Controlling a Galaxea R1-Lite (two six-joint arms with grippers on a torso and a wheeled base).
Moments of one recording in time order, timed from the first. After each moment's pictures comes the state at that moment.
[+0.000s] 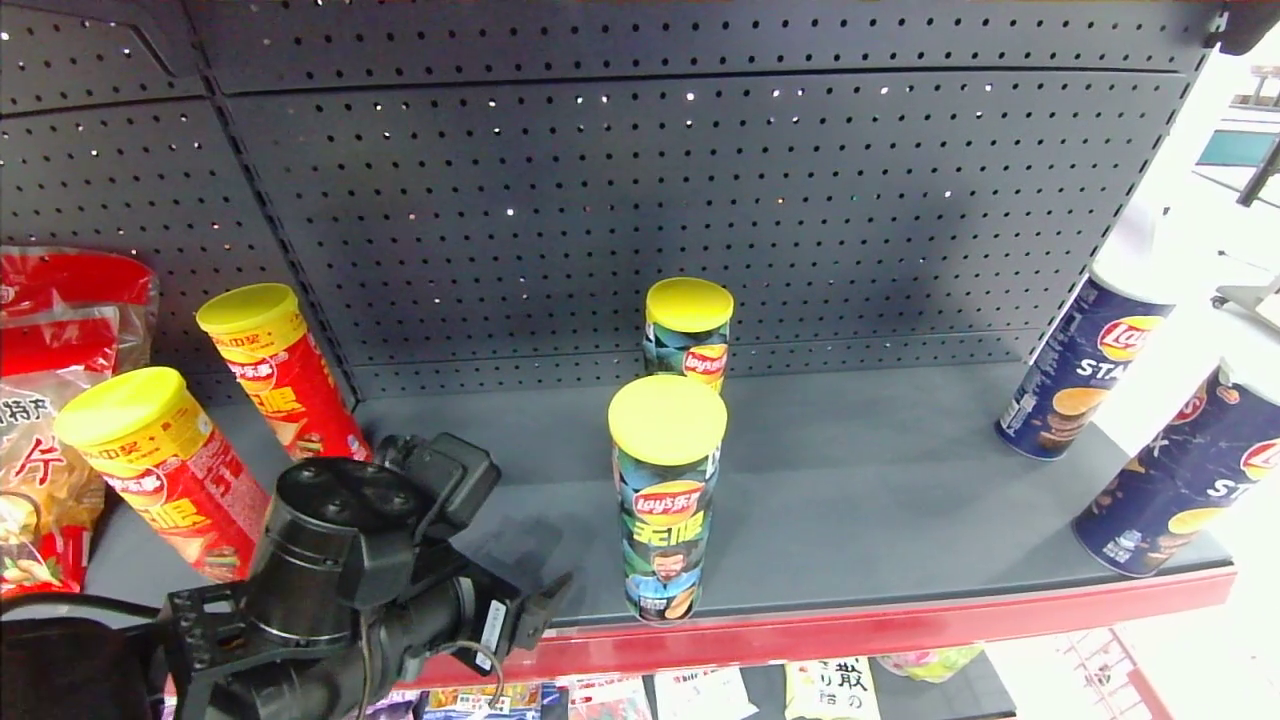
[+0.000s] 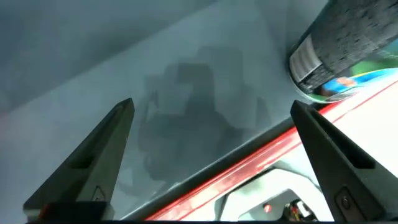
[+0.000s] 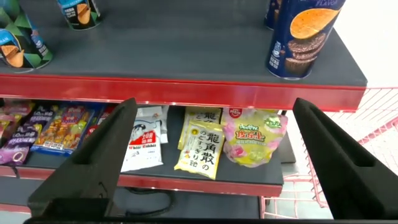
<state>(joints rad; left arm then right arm) -0.73 1.61 -0.45 -0.58 0.25 -0.10 0.25 0.09 -0.04 0.03 -0.10 0.01</state>
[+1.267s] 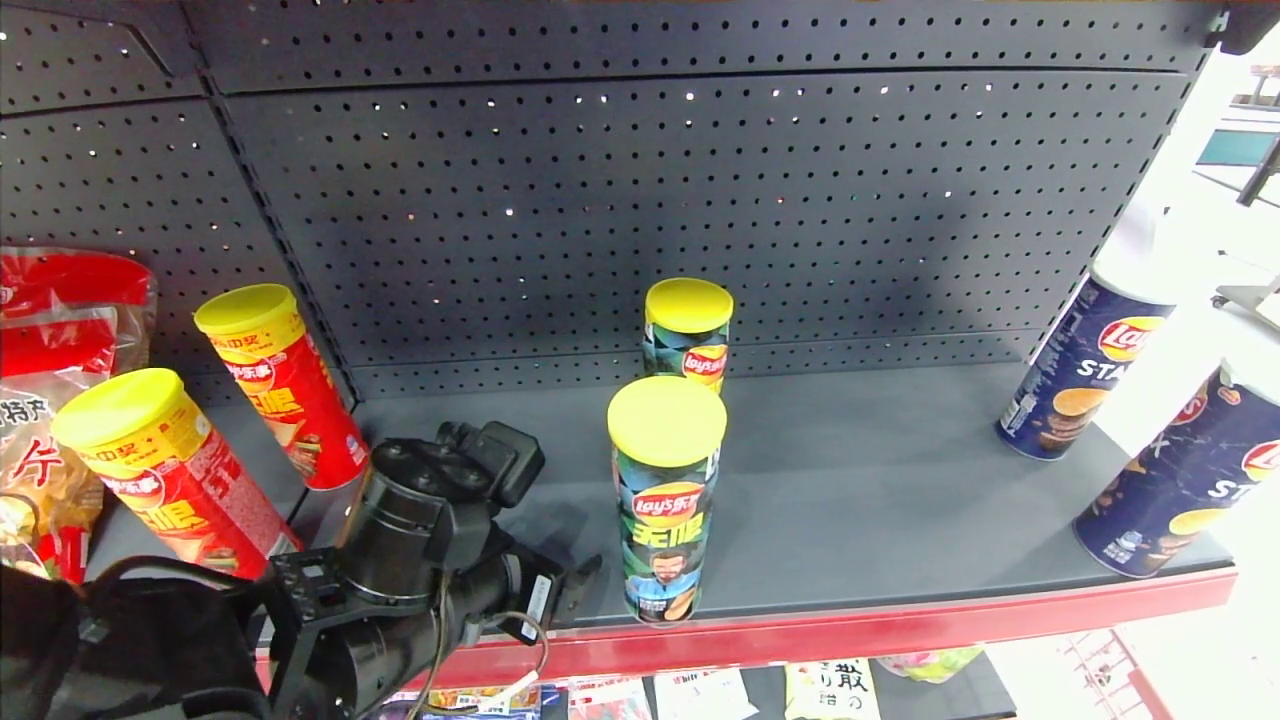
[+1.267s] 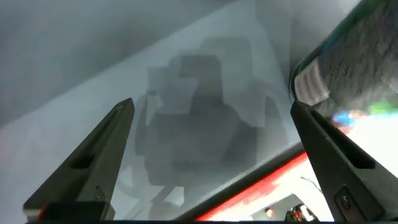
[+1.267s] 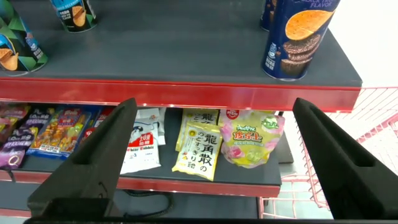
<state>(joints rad) -0.74 1.73 -0.54 -0.59 0.28 -0.10 0.25 0.09 -0.03 0.02 -0.12 0.01</state>
